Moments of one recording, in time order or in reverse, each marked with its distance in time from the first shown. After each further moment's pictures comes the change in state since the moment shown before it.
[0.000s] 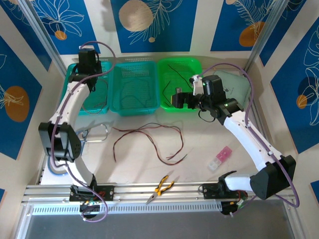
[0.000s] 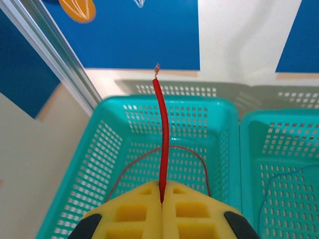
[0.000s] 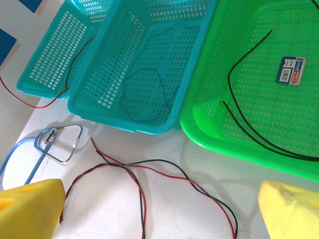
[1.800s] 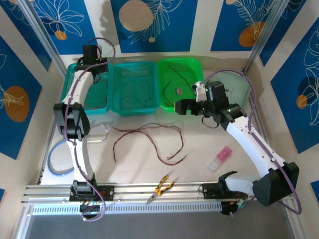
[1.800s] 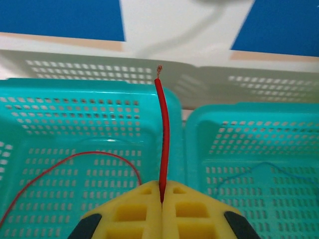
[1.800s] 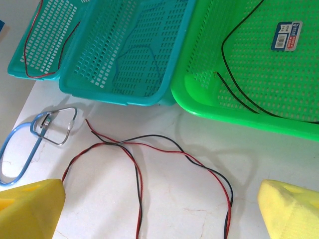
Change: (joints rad) left arm 0.064 0.387 0.378 -0.103 0.379 -0.079; right arm -0.022 -0.075 -0.087 -0.049 -0.018 0.006
